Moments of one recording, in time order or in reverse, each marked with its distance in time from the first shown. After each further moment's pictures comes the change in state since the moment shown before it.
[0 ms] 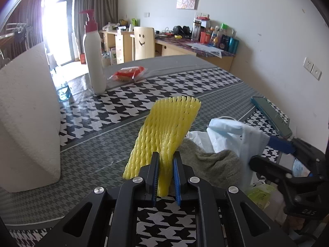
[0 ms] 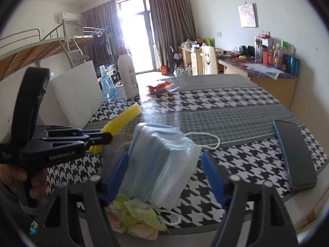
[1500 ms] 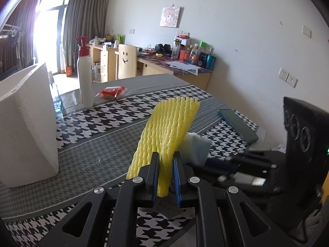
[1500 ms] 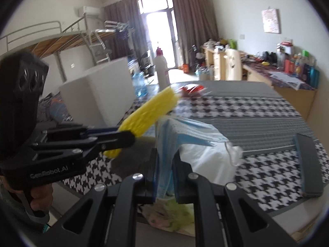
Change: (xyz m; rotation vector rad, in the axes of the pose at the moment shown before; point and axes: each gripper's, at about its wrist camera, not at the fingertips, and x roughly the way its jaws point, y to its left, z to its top) left arm -0.060 -0.017 -0.011 0.014 -0.117 -0.141; right arm -0.002 0.048 0.014 -0.096 0.032 0.131
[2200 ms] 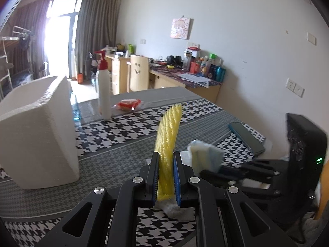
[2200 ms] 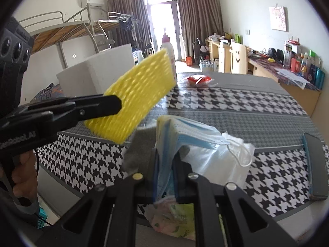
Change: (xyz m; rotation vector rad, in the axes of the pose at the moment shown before) left arm -0.031 0.014 0.002 -0.018 -0.085 0.088; right arm 0.010 0.003 -0.004 -0.028 0.037 -0.003
